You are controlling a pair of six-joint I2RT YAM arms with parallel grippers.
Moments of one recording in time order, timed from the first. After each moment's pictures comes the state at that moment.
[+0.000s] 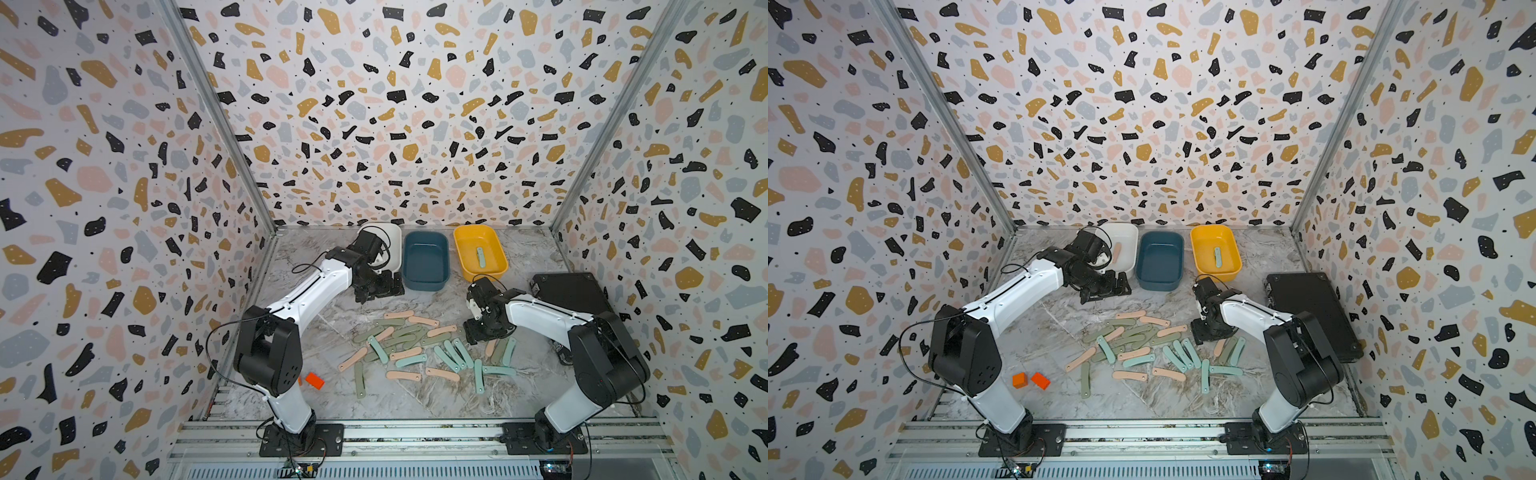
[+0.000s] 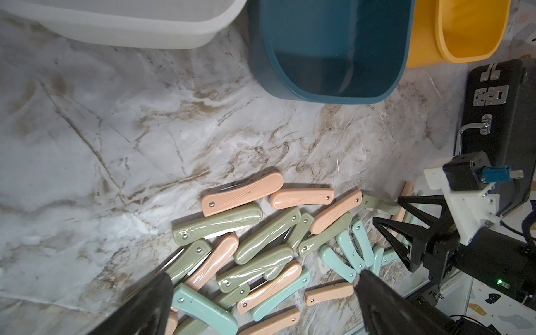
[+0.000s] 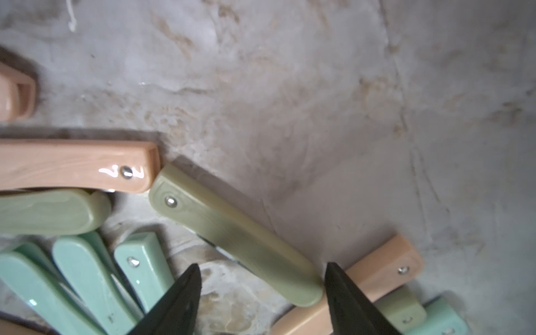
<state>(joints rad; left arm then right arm) -0.43 1.71 1.43 -0.88 0.31 -0.43 0.47 1.63 0.94 -0.71 -0.01 0.19</state>
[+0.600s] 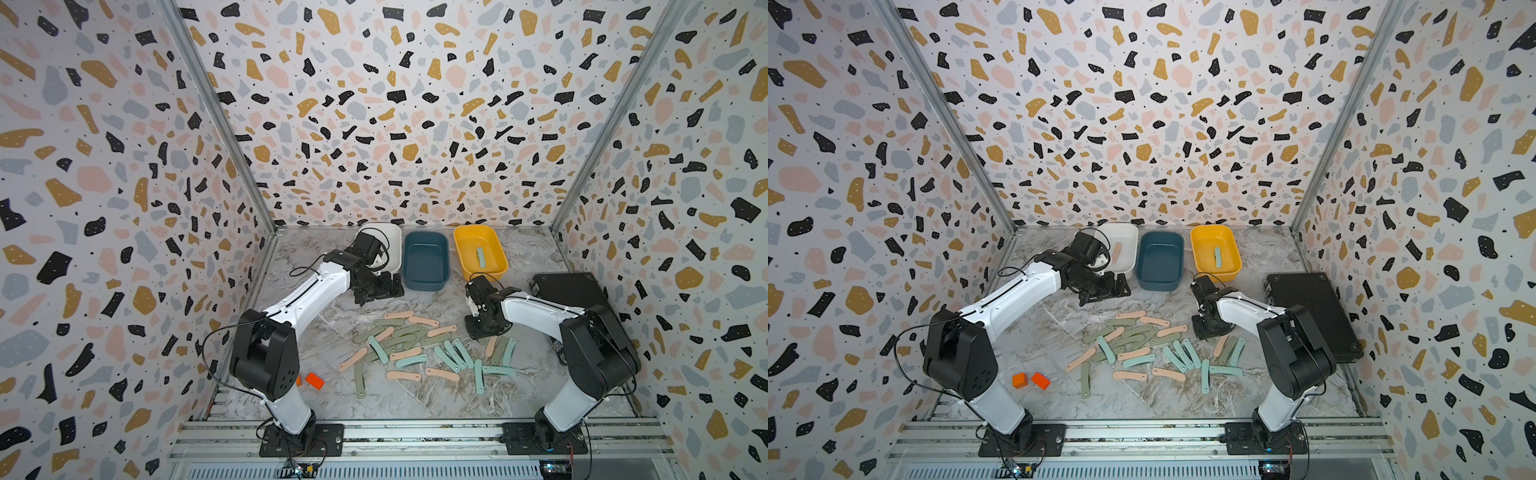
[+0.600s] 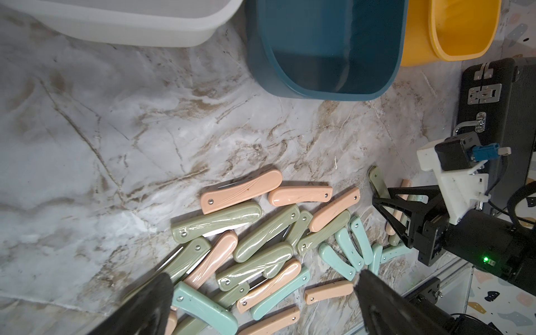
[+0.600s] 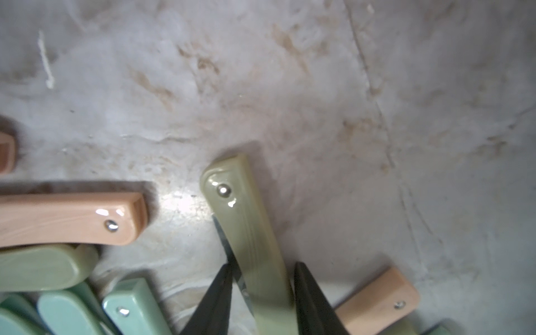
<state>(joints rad) -0.43 1.68 1.40 -0.86 0.31 -0.43 0.47 1.67 0.96 -0.67 0.01 0.23</state>
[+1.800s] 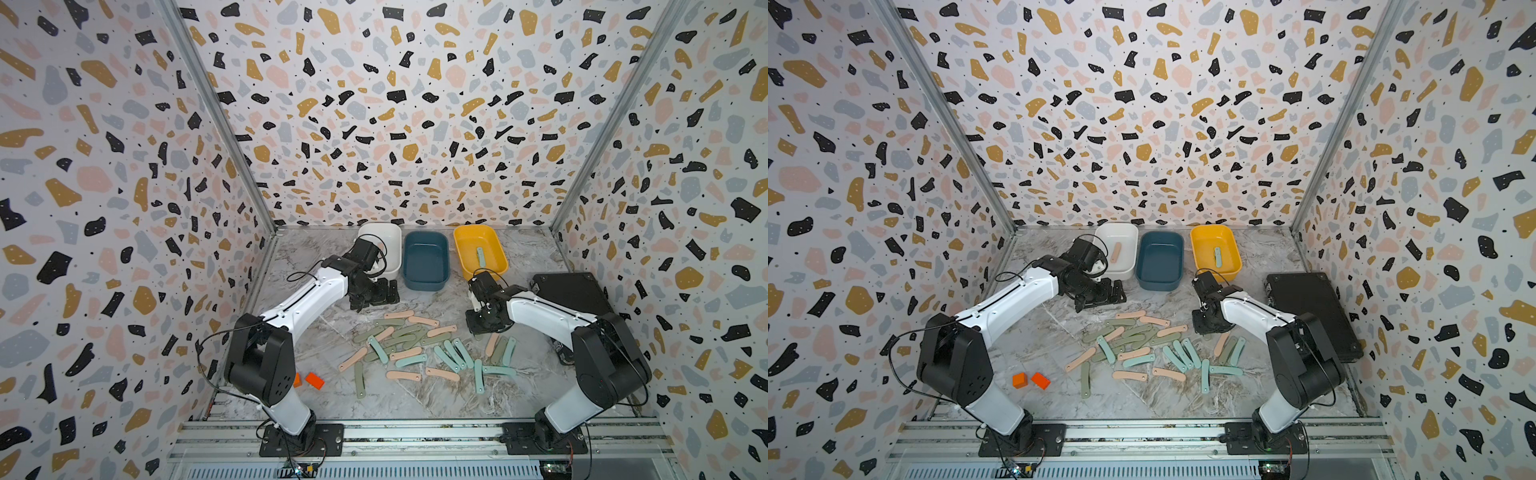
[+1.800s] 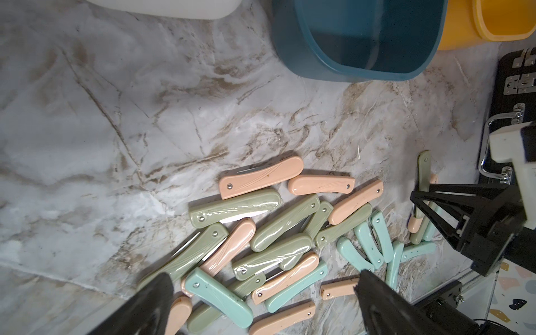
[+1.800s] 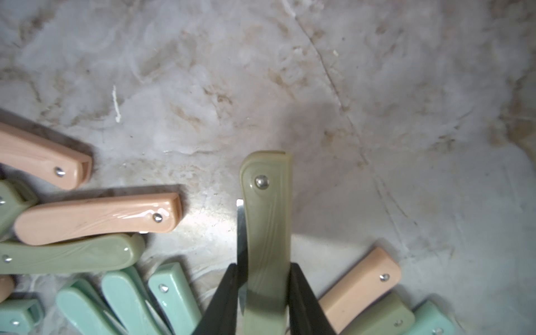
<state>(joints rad) -0.43 1.64 1.32 -0.86 0.27 -0.43 0.47 1.59 0.97 -0.68 0.01 0.30</state>
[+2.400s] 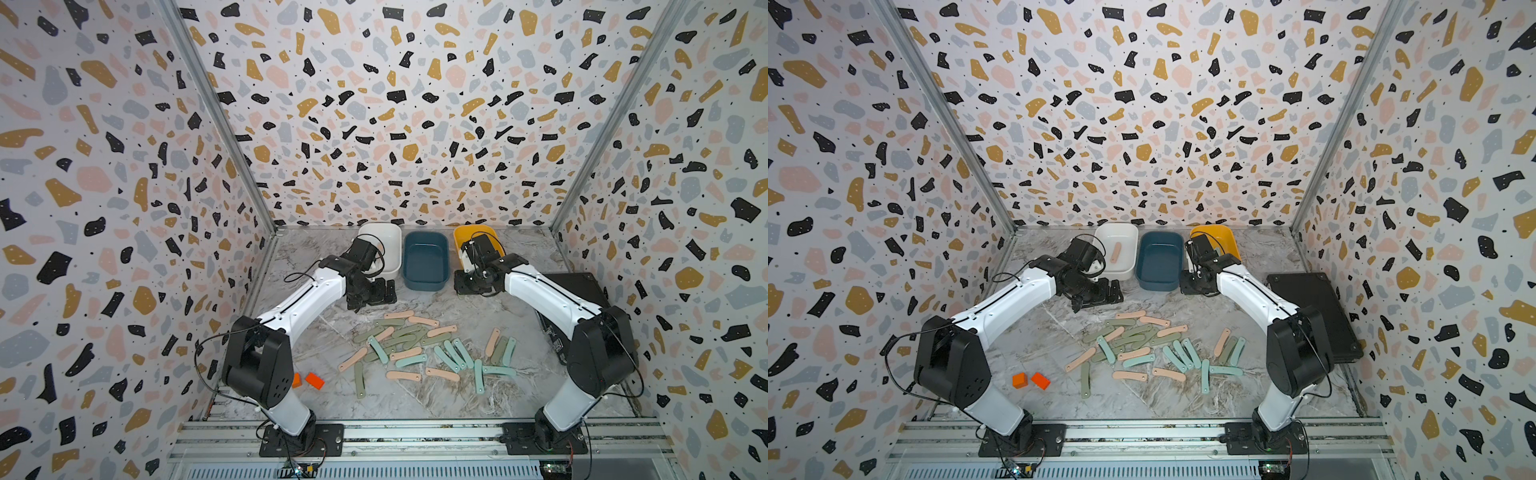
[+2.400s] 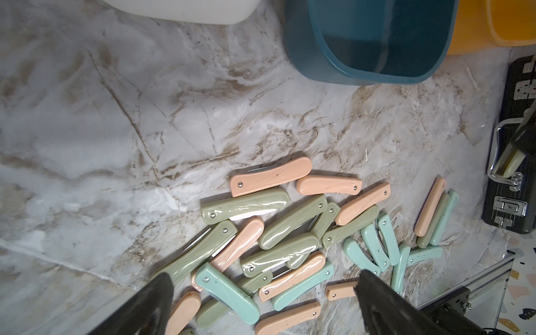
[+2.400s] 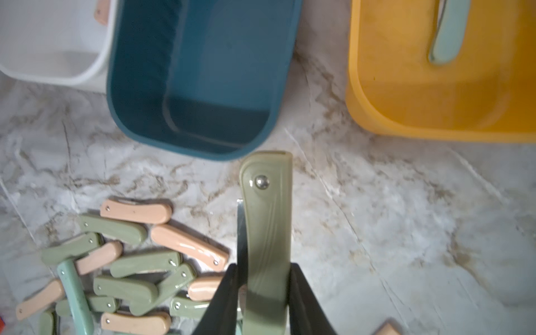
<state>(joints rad) -0.42 1.63 1.32 -0.88 0.24 -0.42 0.47 1.73 1.42 -0.72 -0.06 0.33</state>
